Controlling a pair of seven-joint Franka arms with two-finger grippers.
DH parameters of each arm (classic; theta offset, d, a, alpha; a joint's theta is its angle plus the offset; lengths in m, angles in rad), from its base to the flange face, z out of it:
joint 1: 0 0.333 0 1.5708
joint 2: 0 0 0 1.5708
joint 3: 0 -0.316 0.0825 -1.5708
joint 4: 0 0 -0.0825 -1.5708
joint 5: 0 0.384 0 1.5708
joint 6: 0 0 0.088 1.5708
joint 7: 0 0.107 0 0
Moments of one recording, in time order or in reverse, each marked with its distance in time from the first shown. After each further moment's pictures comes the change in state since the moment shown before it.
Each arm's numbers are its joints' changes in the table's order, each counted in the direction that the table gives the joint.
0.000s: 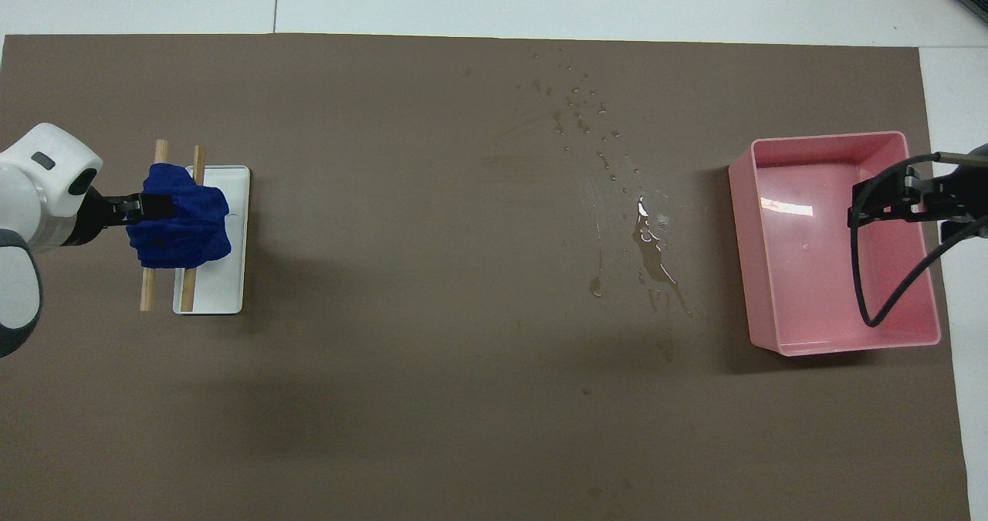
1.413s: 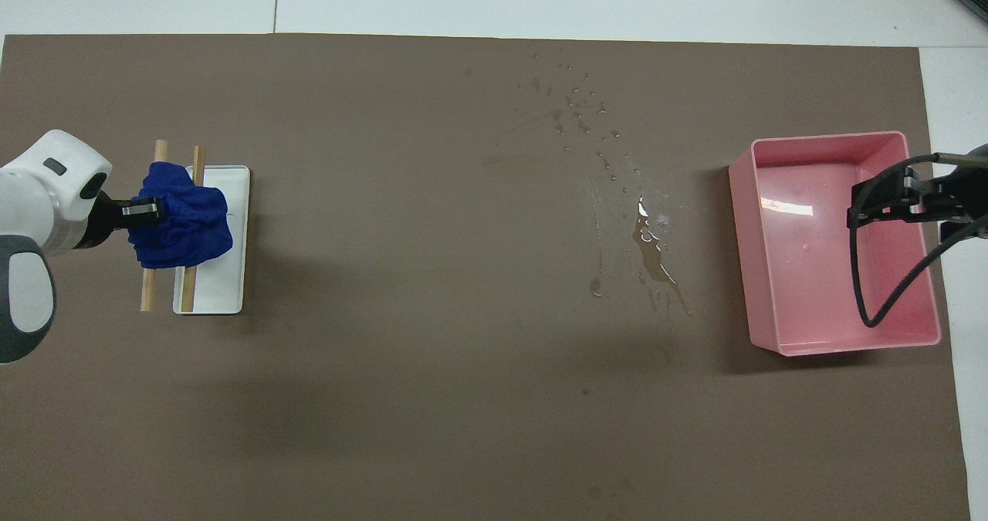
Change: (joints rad) left arm 0.000 0.006 0.005 0.000 -0.004 -0.003 -0.019; right arm 0.000 0.000 0.000 -0.002 0.000 0.000 0.000
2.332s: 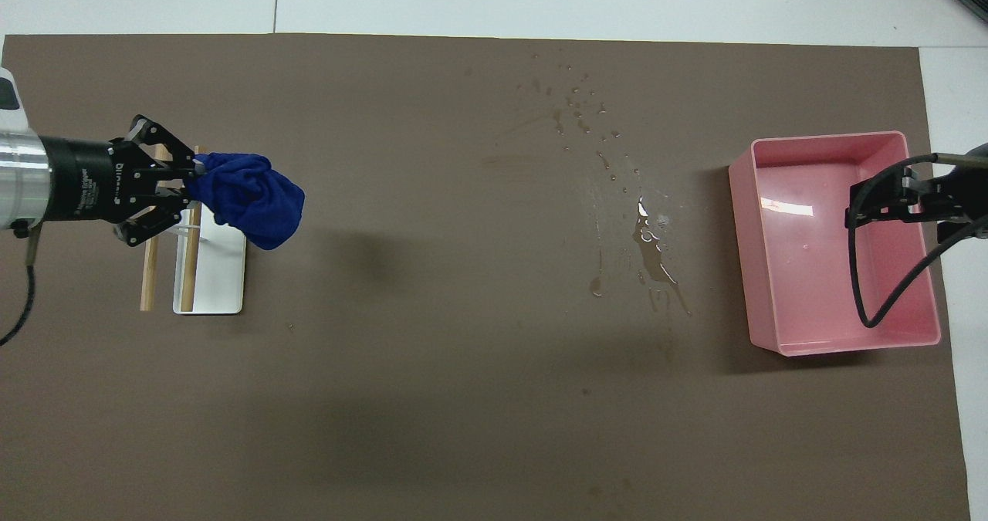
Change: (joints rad) left arm -0.025 0.055 0.095 0.225 -0.579 -0.297 -0.995; right arm 0.001 0.001 -0.001 0.000 0.022 0.003 0.013
